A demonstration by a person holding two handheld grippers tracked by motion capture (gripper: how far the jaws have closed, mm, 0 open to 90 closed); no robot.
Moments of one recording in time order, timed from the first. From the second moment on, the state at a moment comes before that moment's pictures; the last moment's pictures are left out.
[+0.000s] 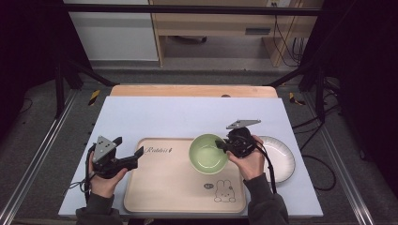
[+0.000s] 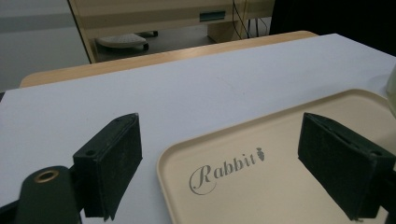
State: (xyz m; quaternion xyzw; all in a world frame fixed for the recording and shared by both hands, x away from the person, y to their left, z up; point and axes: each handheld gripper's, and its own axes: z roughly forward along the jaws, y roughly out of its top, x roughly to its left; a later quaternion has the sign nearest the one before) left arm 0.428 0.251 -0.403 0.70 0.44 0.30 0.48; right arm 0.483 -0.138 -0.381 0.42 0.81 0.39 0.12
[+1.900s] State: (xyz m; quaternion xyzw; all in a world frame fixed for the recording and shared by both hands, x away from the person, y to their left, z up) left arm 0.427 0.251 -0.402 0.70 0.44 0.29 0.48; right arm 0.512 -0.089 -0.414 0.41 0.83 0.37 0.10
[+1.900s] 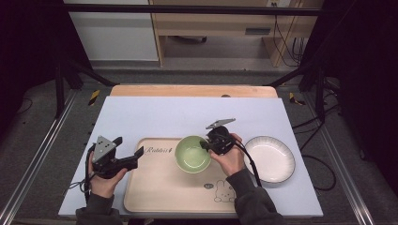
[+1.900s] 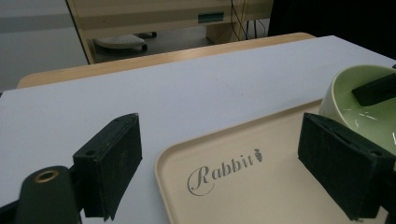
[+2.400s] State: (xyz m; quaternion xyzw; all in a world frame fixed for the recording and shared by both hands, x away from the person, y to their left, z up) left arm 0.428 0.255 -0.402 0.69 0.45 0.29 0.49; right arm 0.521 -0.073 -0.426 0.40 0.84 0.36 0.09
